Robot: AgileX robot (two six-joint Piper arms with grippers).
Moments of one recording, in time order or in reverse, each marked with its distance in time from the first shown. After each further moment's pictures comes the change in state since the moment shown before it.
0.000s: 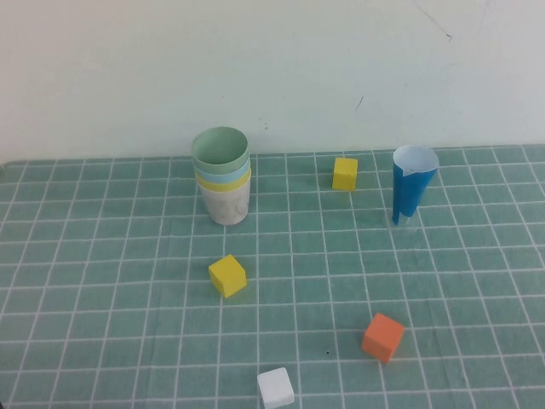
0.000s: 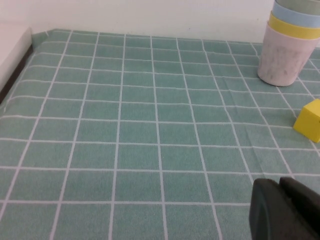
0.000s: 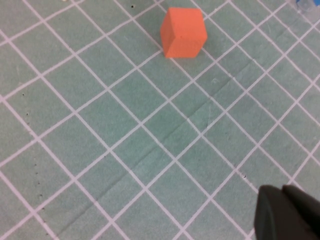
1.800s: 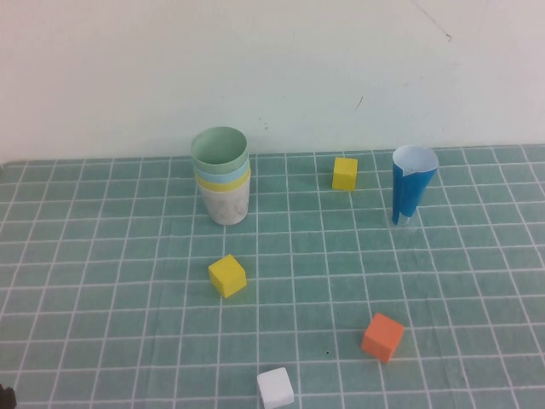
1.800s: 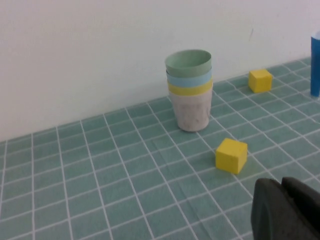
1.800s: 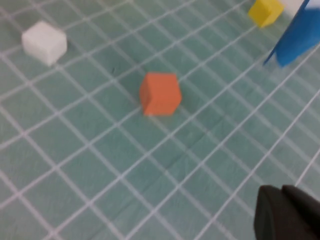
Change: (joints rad) right arm 0.000 0.037 -0.046 -0.019 -0.142 -0.002; left arm -0.077 0.002 -0.267 -0.315 0.182 0.527
